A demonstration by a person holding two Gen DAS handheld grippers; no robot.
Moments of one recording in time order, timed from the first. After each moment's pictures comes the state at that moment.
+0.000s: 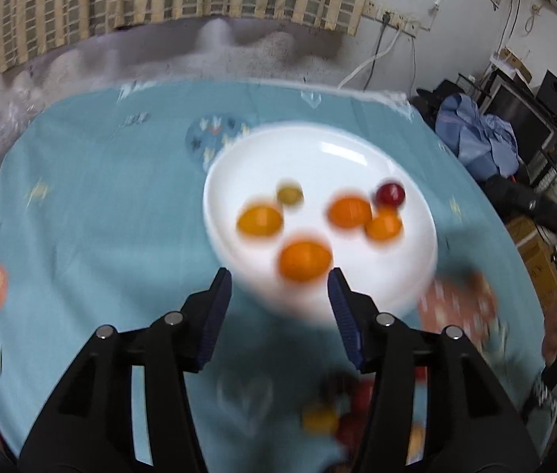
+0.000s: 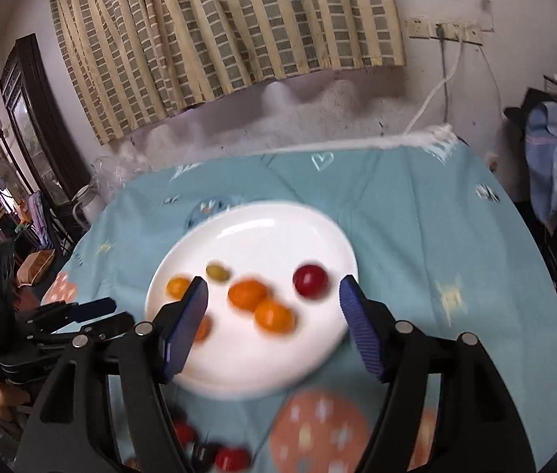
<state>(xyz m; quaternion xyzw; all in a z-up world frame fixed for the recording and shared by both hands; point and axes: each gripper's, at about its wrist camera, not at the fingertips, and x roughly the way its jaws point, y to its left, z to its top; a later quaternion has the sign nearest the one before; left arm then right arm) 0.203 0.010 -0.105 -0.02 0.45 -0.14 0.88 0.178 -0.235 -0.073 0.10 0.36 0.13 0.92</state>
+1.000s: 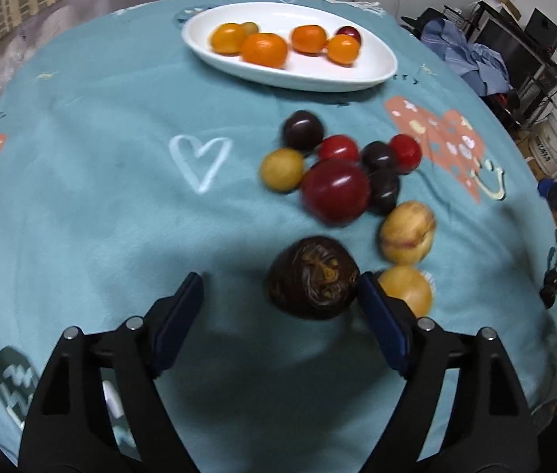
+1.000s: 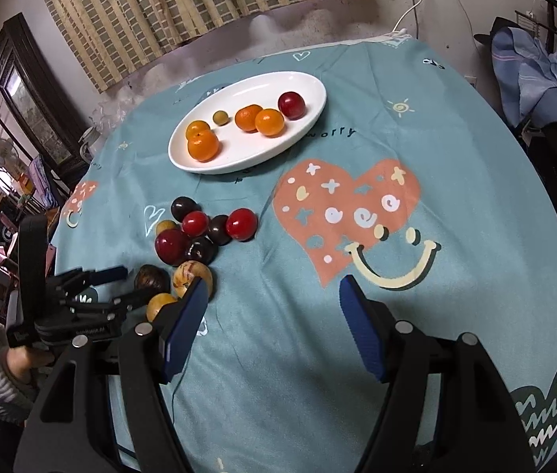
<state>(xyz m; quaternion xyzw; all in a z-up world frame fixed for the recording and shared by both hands) 0.076 0.009 -0.170 0.03 0.52 -0.15 0.84 0.028 -0.244 -0.109 0.11 0.46 0.12 0.87</state>
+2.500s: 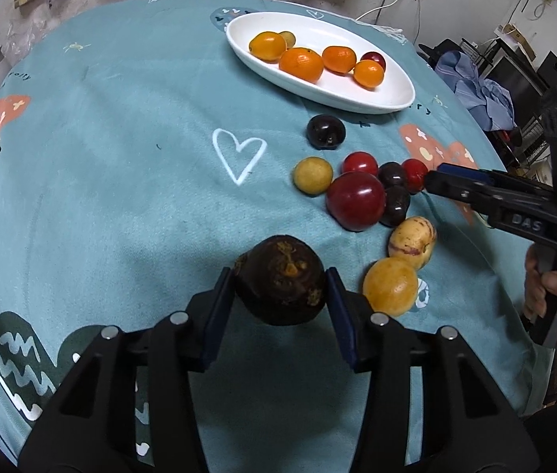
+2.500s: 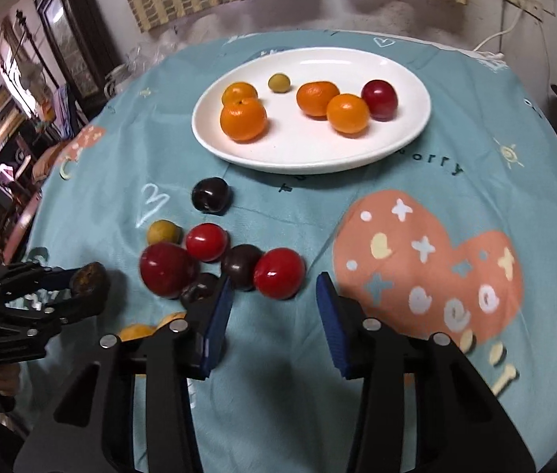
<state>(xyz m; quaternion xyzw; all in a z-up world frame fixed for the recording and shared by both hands) 0.072 0.035 -0.162 -0.05 0.52 -0.14 0.84 0.118 -0.179 -0.156 0.00 0.48 0.21 0.85</state>
